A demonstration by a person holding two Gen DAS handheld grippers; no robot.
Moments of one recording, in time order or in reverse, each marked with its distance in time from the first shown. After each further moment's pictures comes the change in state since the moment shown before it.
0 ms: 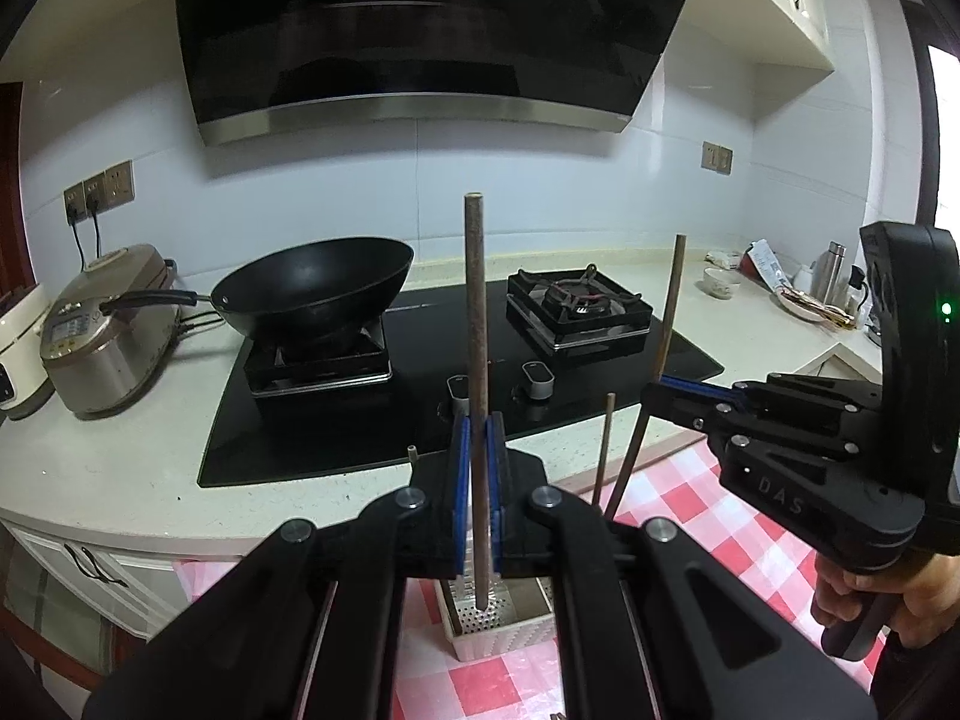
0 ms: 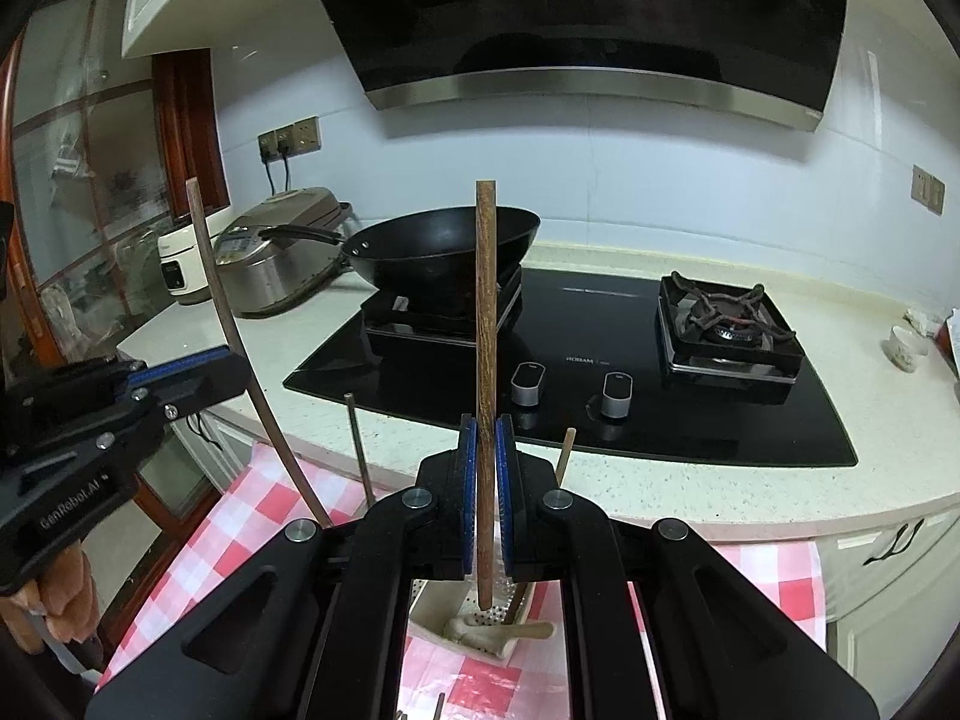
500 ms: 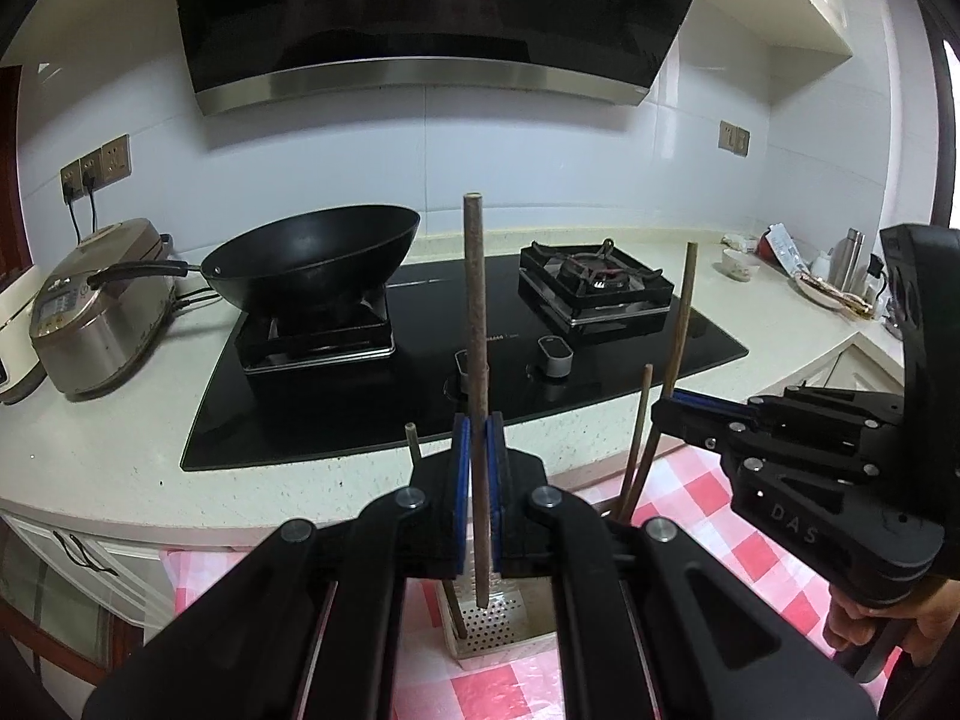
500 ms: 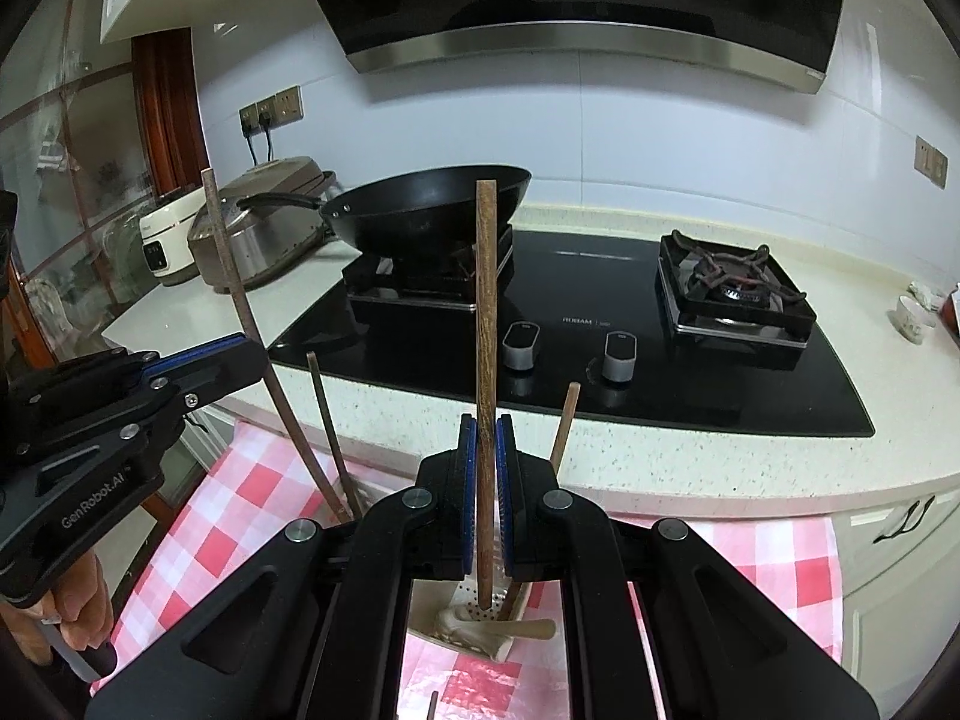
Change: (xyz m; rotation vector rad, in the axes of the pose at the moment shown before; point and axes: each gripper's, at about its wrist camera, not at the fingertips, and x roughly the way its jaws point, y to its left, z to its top) left arm 0.046 0.005 -0.022 -0.010 0.043 0.019; right arm 0.036 -0.004 -0.021 0.016 0.067 -0.013
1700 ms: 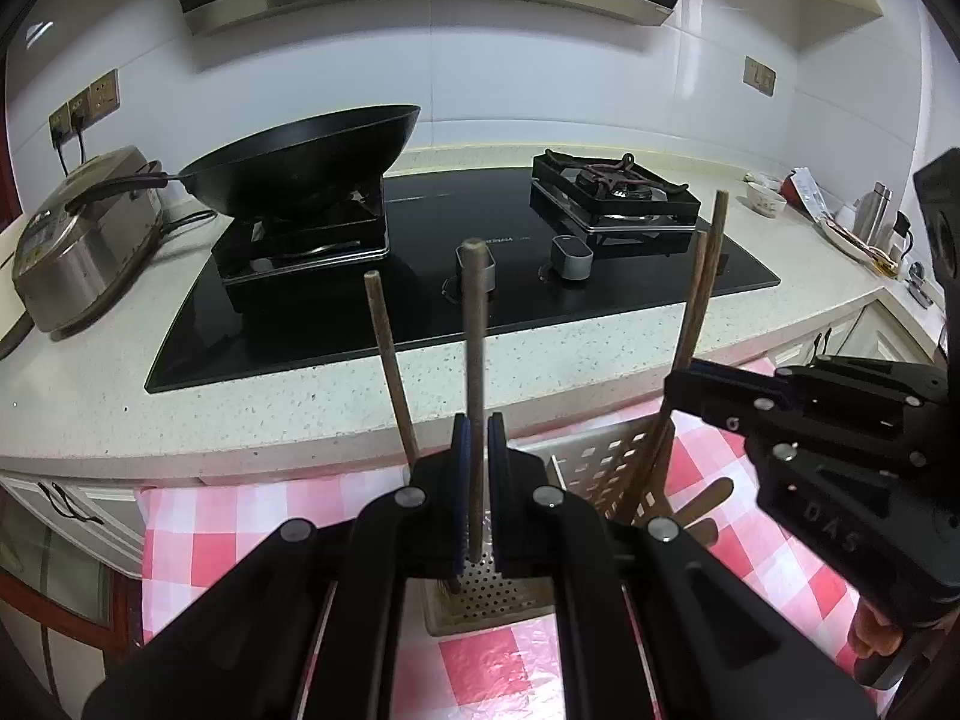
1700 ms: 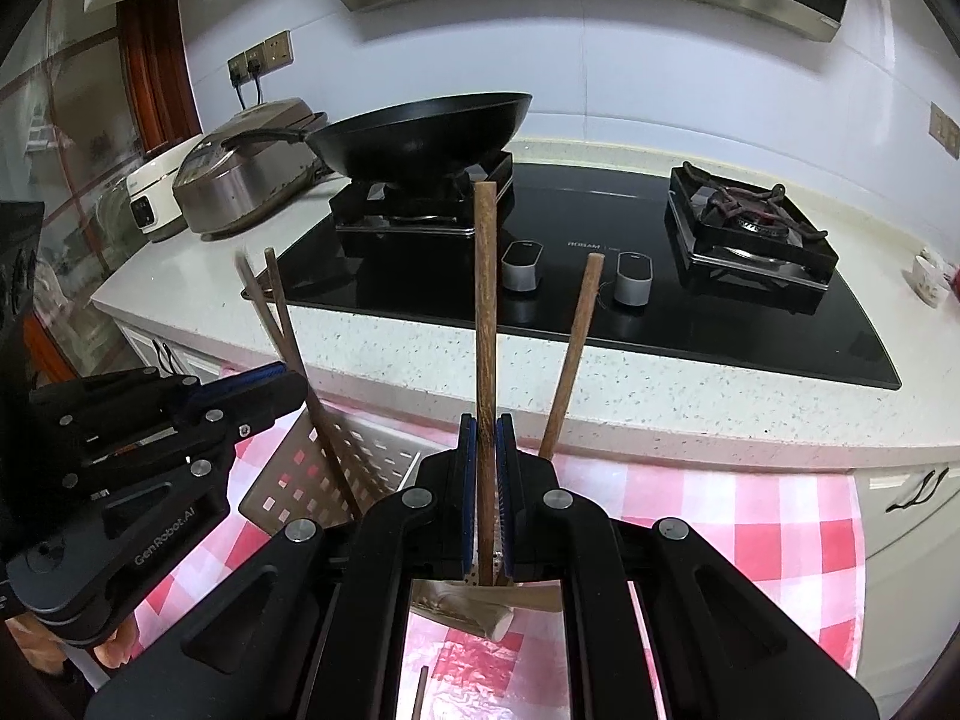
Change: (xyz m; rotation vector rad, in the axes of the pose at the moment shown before) left arm 0.058 -0.006 -0.043 -0.016 0.159 0.027; right arm 0.043 -0.003 -0.028 -0.006 0.116 0.005
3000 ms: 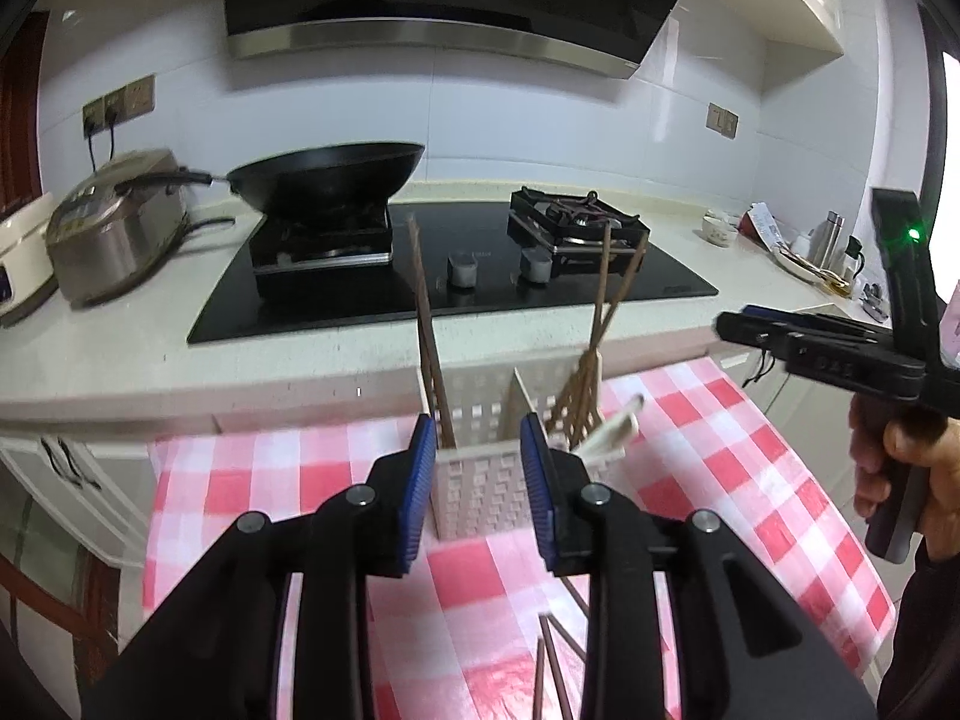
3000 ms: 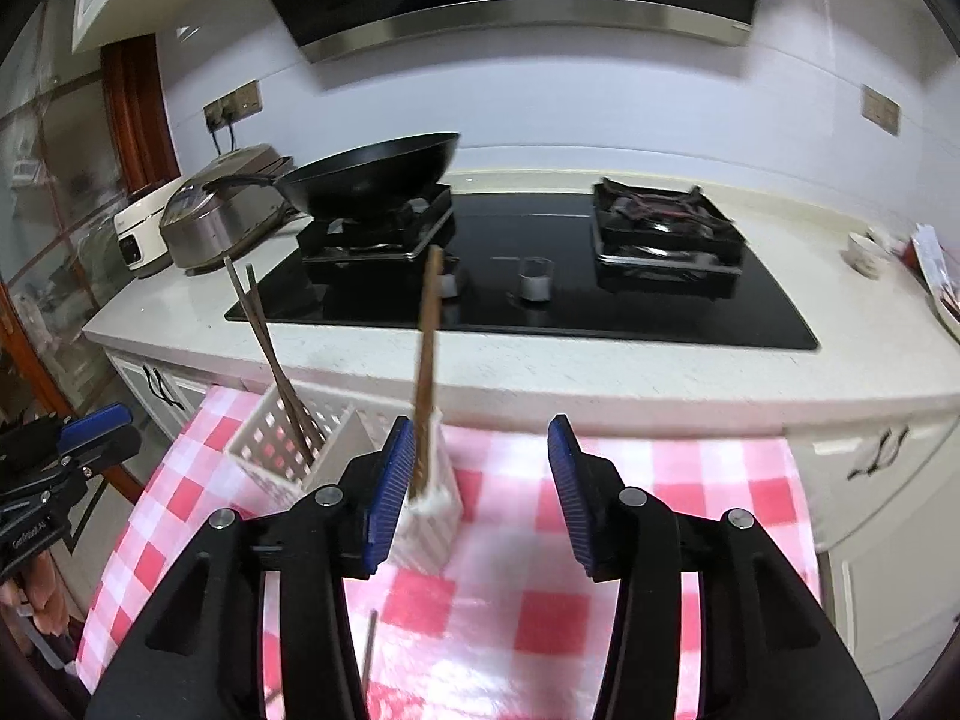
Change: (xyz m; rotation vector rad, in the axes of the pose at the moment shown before) left arm -0.111 0.009 -0.082 -0.049 -0.104 -0.069; right arm -0.089 -0.058 -0.056 0.081 -0.097 -0.066
